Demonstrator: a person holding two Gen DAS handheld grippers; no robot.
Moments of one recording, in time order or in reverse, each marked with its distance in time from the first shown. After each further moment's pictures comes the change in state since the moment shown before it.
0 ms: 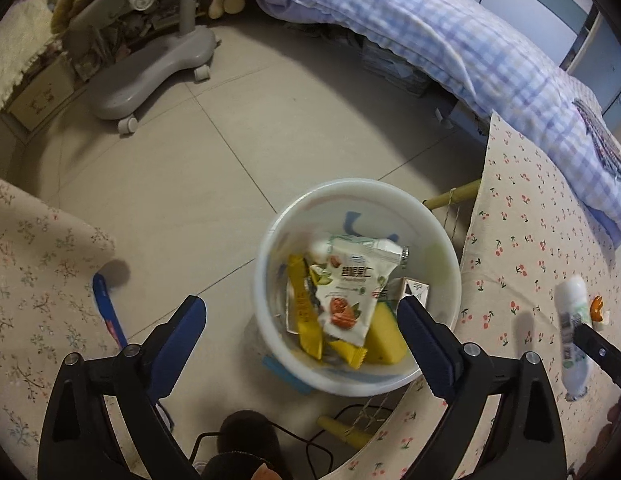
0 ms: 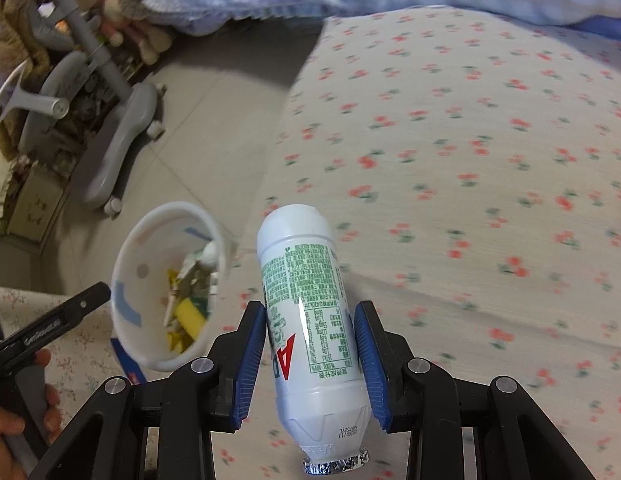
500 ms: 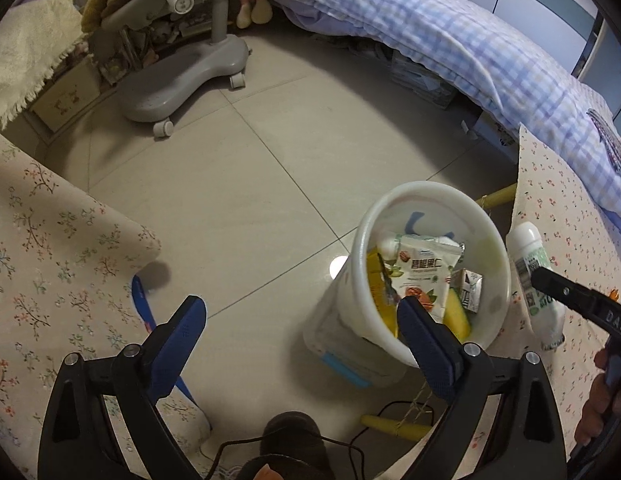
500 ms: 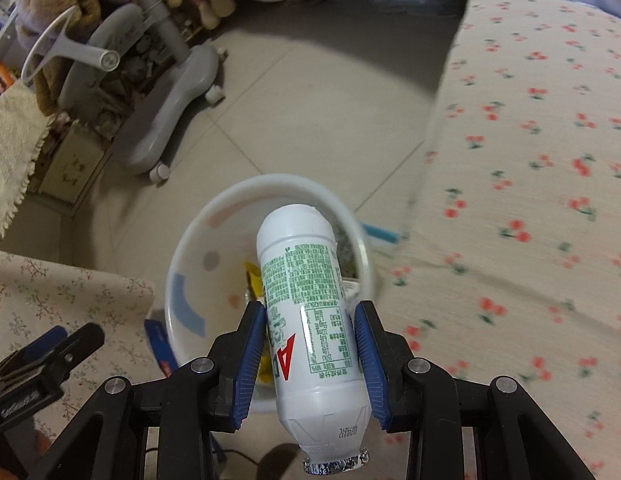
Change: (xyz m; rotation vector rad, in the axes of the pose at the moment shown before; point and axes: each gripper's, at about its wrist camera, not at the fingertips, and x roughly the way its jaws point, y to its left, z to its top) left arm -0.018 0.065 -0.016 -0.005 -0.046 0.068; right arm 0.081 0.088 0.007 -0.108 0.042 0.110
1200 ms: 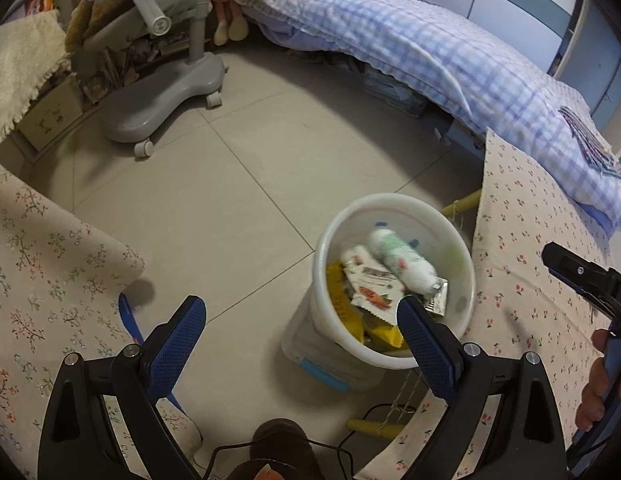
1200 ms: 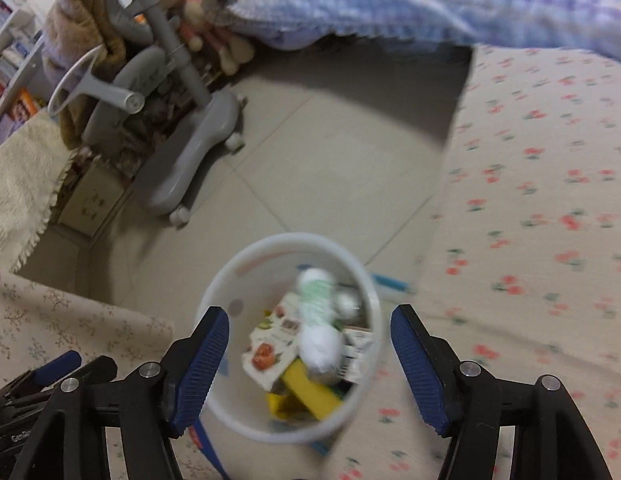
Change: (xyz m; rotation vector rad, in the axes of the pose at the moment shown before) left arm -0.023 -0.024 0.001 0.053 -0.049 -0.074; right arm -0.040 -0.002 0.001 -0.004 -0.155 0.031
